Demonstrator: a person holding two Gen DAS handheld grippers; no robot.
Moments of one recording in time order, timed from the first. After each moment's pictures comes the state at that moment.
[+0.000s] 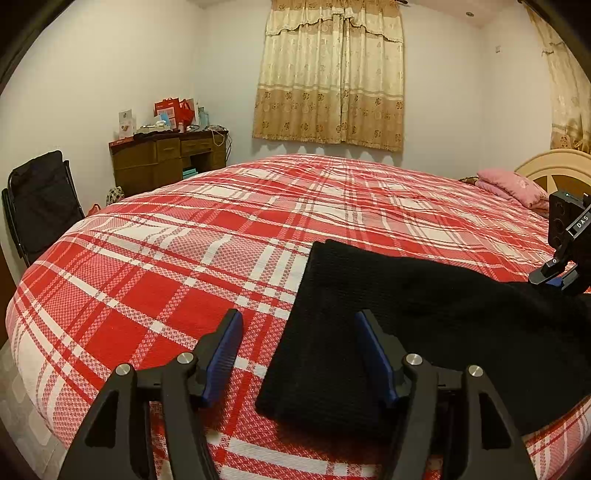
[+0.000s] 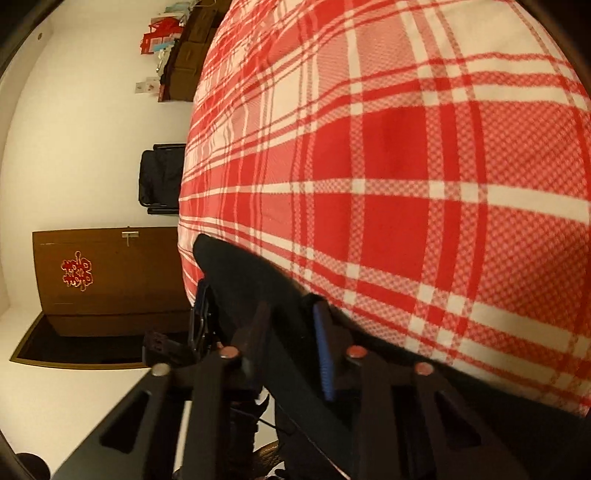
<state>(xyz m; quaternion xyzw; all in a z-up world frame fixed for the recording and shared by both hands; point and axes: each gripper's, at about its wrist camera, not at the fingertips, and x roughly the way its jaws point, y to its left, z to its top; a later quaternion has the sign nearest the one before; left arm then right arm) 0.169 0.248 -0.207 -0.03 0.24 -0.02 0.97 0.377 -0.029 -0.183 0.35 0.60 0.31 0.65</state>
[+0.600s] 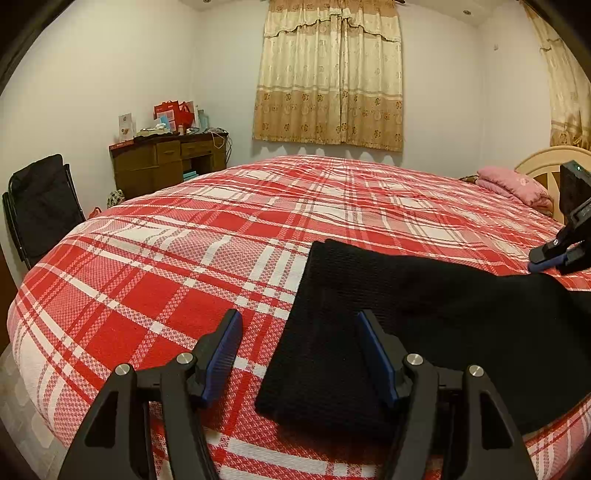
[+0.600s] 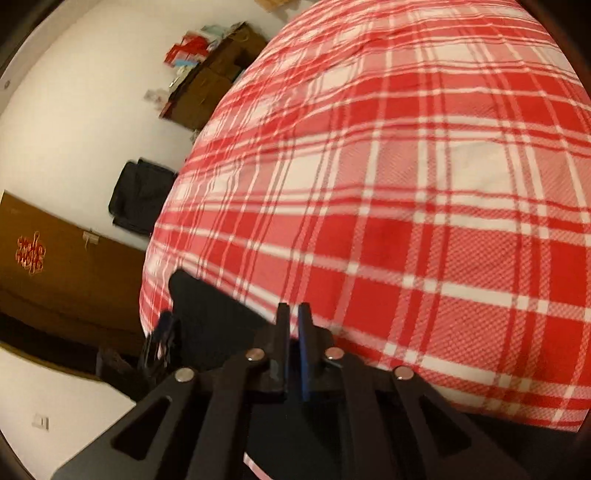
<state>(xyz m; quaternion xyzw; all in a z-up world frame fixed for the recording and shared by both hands) 0.167 0.248 -0.207 -0.02 0.24 -0.02 0.97 0.371 -0.036 -0.143 0.25 0.52 0.27 0.77</state>
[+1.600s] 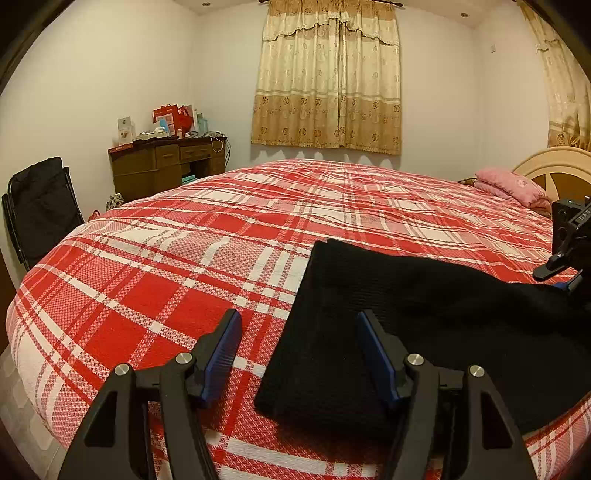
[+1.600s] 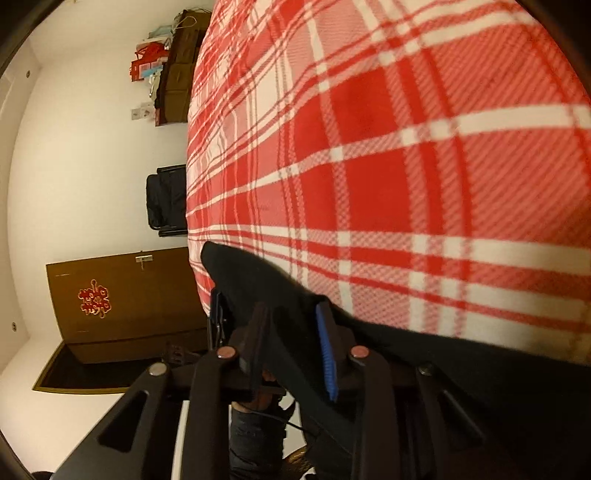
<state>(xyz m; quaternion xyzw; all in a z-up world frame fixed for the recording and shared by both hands) 0.165 0.249 -0.210 -0.02 0.23 -0.02 0.97 0.357 -0.047 -0.199 0.42 0.60 0.30 0.61</state>
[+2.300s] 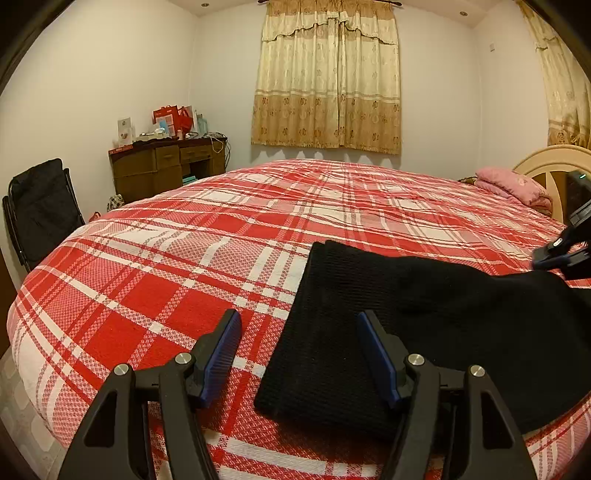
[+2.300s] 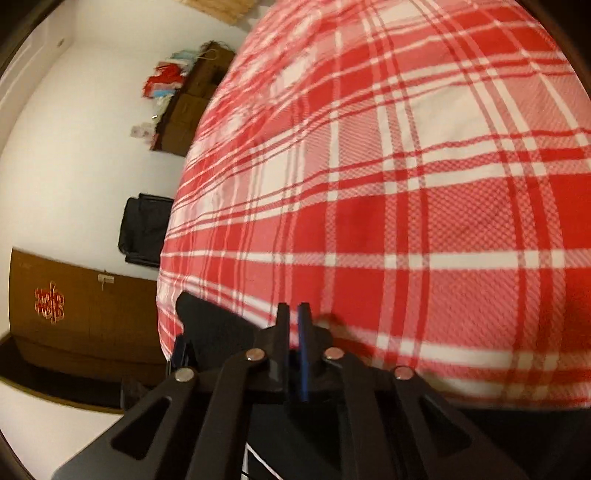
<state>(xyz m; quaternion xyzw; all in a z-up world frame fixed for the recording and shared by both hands) 0.166 0.251 -0.209 -0.02 0.23 -0.02 0.97 0.362 -0.058 -0.160 0.34 0.51 0.24 0.75</state>
